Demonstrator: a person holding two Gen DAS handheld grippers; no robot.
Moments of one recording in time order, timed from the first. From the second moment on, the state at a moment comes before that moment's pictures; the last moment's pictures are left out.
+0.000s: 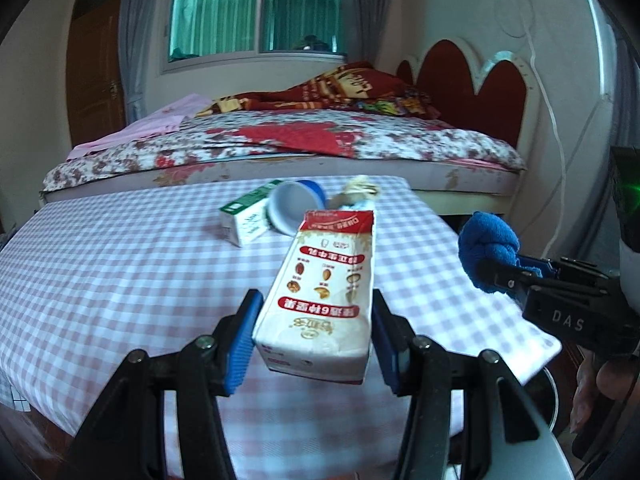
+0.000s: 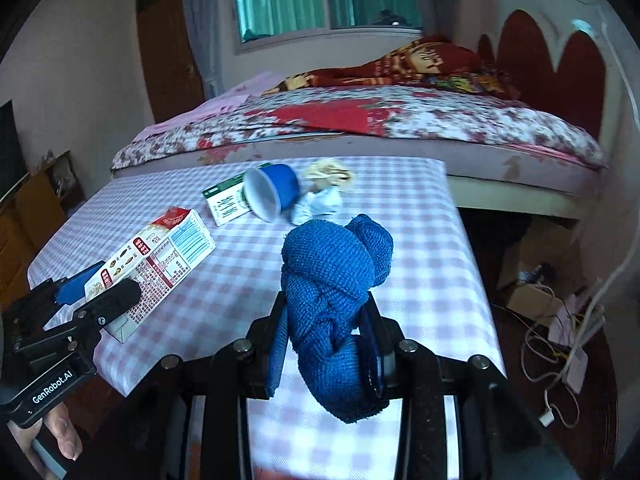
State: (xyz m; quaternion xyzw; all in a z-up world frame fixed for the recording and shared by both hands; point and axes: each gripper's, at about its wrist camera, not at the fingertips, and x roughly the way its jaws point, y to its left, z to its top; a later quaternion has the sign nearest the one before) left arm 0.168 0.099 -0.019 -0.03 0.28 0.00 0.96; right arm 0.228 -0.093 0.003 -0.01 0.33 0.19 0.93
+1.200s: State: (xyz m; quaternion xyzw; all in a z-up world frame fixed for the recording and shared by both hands) left arm 0.091 -0.129 -0.048 0.04 0.32 -0.22 0.92; right arm 0.084 -0.322 -0.035 0.06 0.35 0.01 0.94
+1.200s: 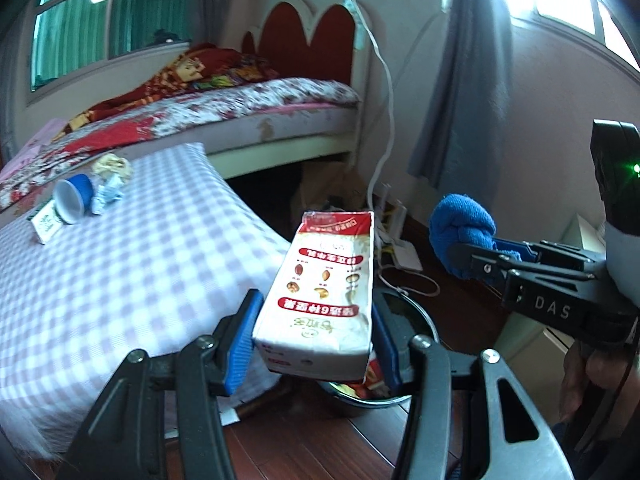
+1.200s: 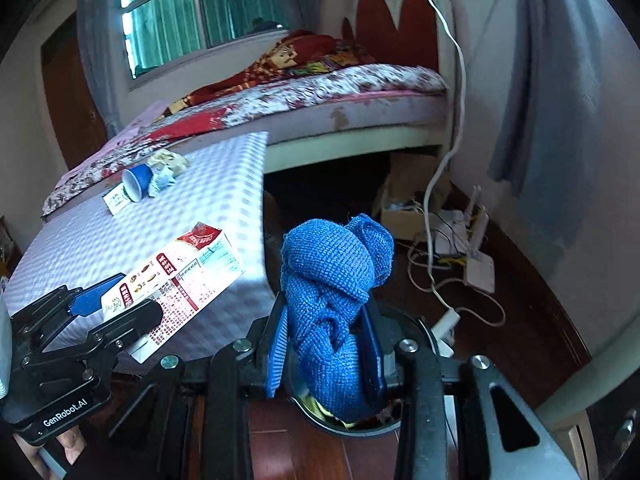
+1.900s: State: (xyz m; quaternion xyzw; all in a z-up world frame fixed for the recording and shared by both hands) left arm 0.104 -0.179 -0.127 0.04 0.41 -0.25 0.88; right arm 0.092 -0.371 -0.127 0.07 0.44 0.02 0.90
